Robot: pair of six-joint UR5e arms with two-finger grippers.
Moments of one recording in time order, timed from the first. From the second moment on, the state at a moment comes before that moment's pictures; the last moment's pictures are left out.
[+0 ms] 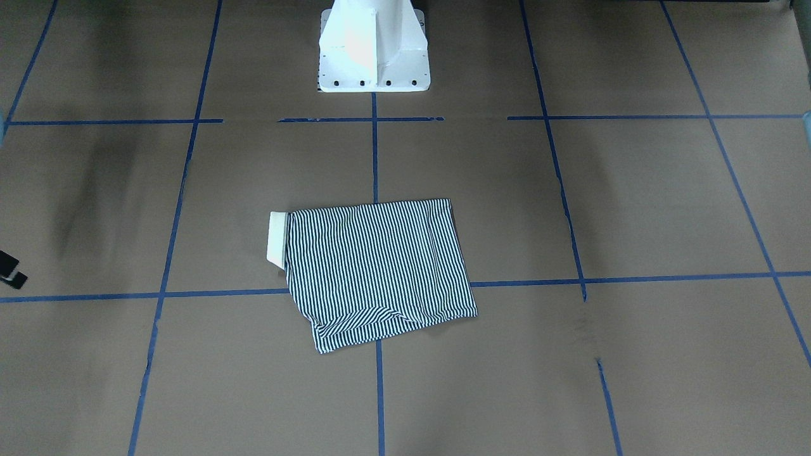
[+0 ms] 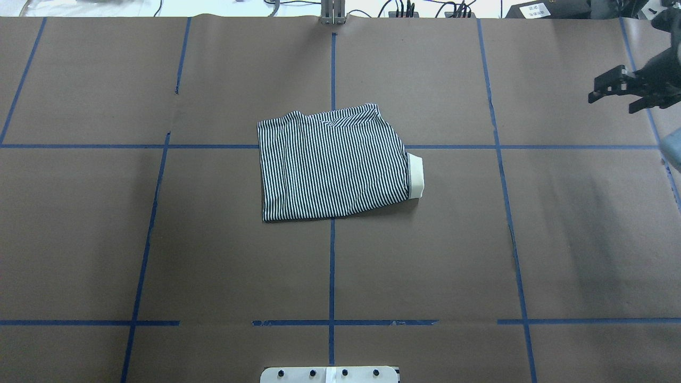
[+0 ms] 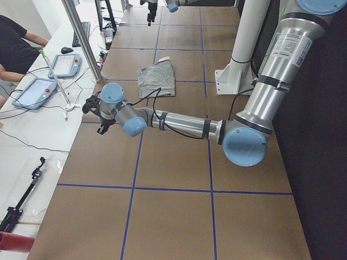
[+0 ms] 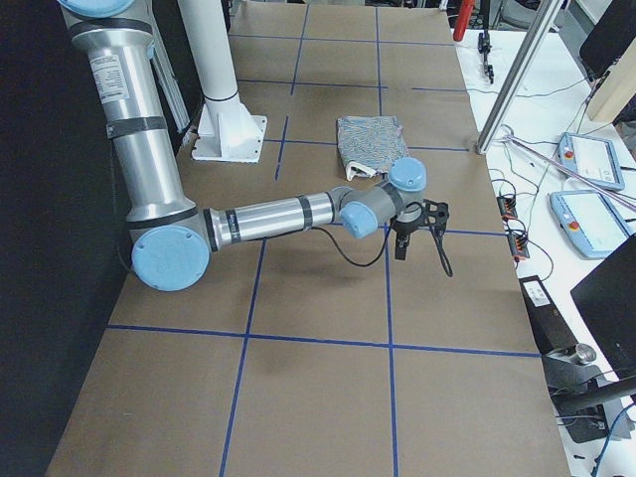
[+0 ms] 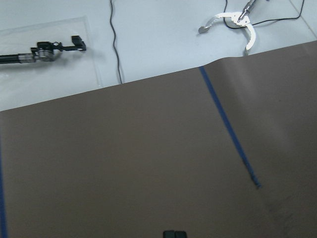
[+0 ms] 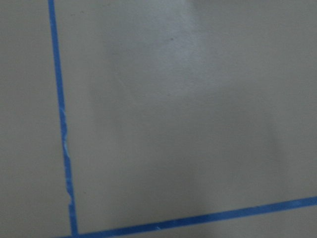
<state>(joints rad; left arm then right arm) -1.47 -1.86 -1.36 -2.22 -2.32 -0.23 1.27 -1.41 1.56 -1.17 2.30 0.75</state>
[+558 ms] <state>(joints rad) -1.60 -1.73 -1.53 -2.02 -2.39 -0.06 1.45 -1.59 1.60 -1.34 2.32 0.25</state>
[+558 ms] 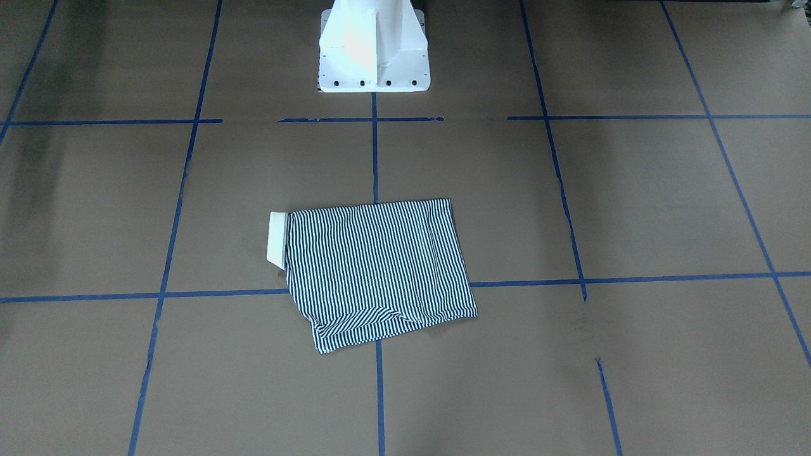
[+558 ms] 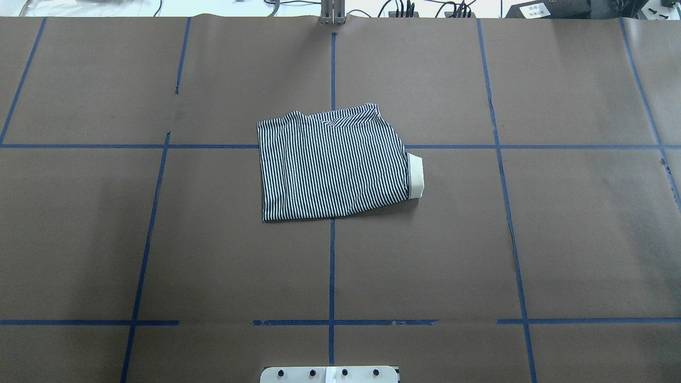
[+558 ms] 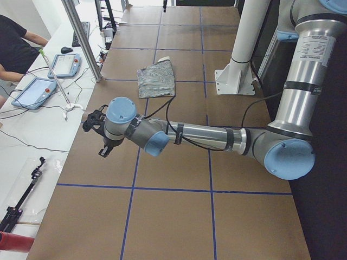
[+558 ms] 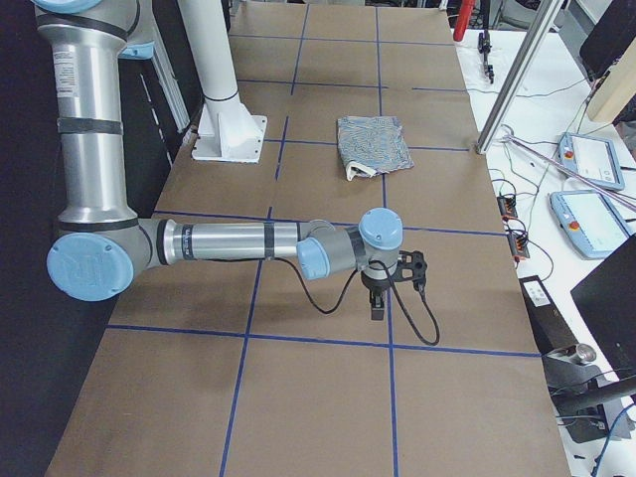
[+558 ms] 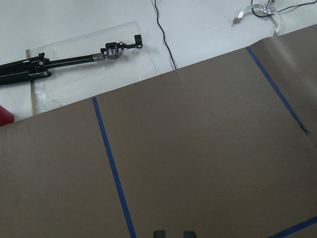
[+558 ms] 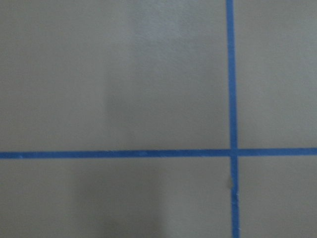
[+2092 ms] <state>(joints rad) -1.61 -1.51 -1.71 -1.66 -2.32 0.08 1.43 -1.69 1.81 -1.61 2.31 0.15</state>
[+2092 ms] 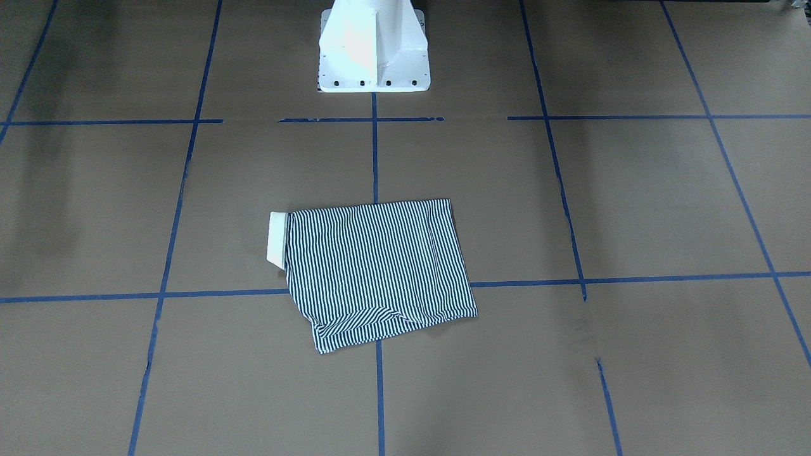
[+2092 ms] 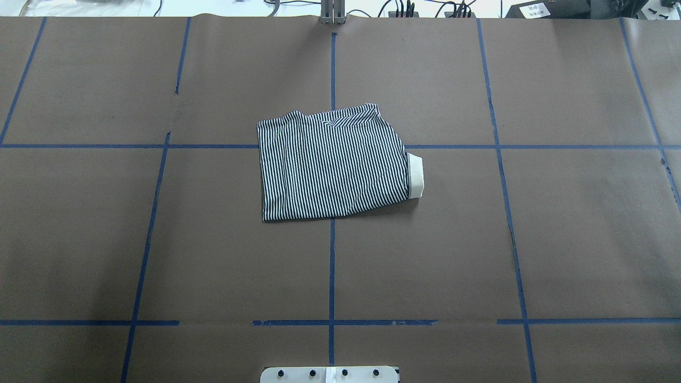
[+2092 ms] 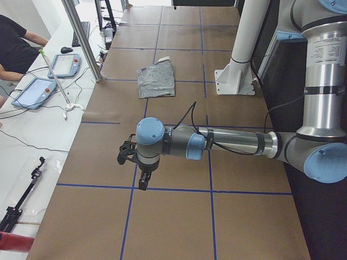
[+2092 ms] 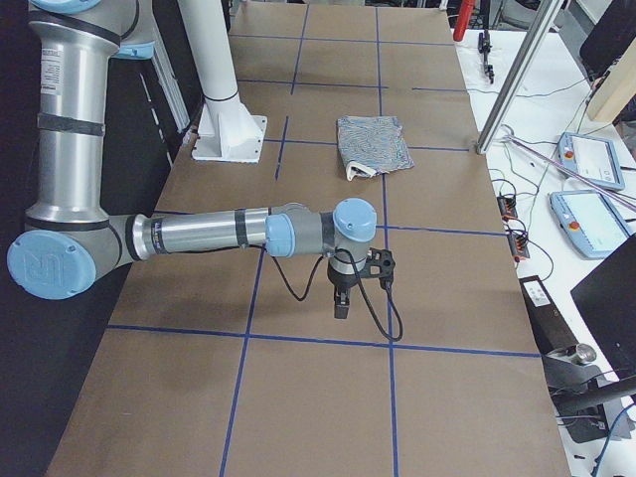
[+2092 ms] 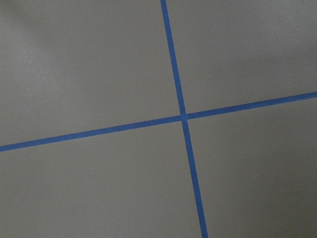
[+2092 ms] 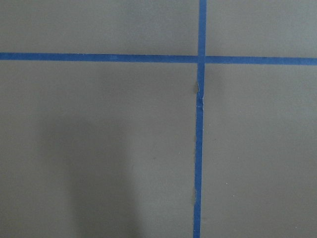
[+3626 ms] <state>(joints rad) -1.58 -1.51 -1.71 -1.67 -2.32 0.09 1.41 -1.67 1.78 -1.61 2.32 0.16</state>
